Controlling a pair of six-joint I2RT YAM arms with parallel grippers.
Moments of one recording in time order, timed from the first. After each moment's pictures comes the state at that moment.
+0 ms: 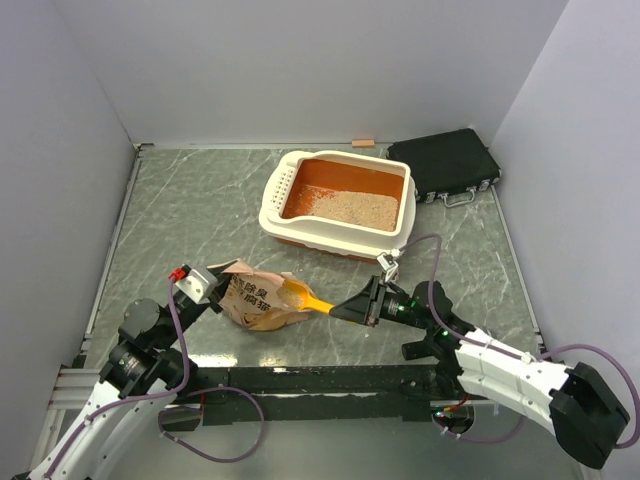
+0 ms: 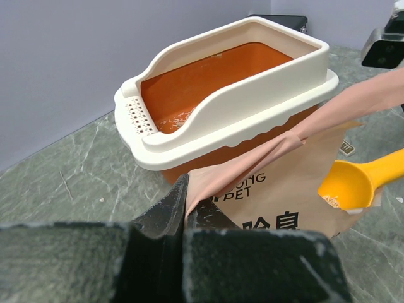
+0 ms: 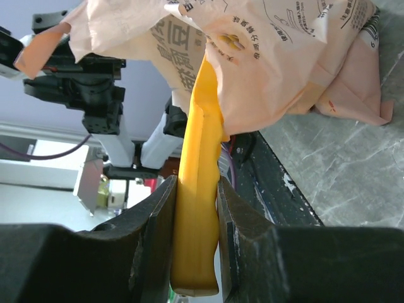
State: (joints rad) left arm -0.57 0.15 0.38 -0.12 0.13 0.15; right arm 0.73 0.79 0.16 0.56 -0.52 1.21
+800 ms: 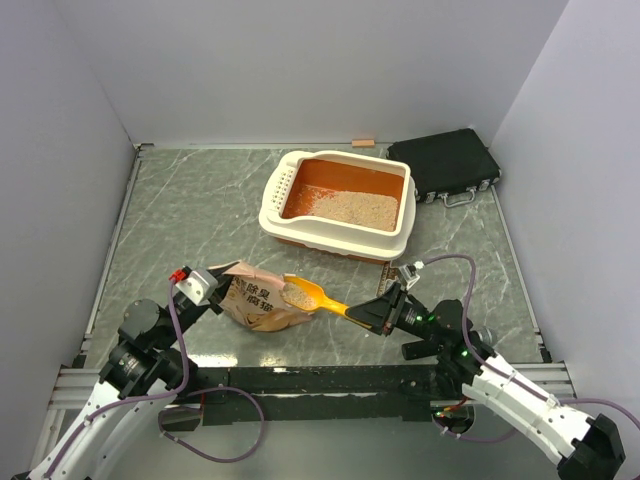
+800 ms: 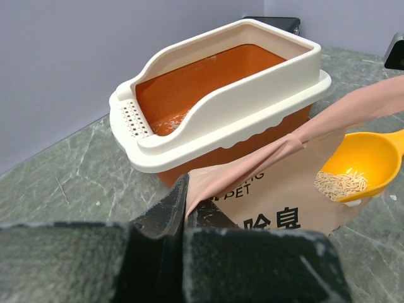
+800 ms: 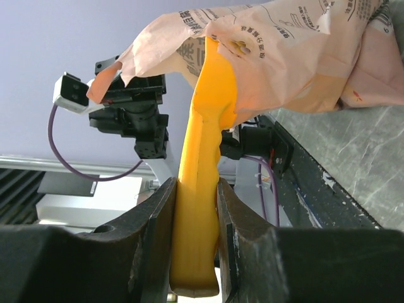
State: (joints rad) left arm -0.57 0.14 0.38 -0.12 0.14 0.15; right arm 0.72 0.36 0.05 0.32 -0.40 1.46
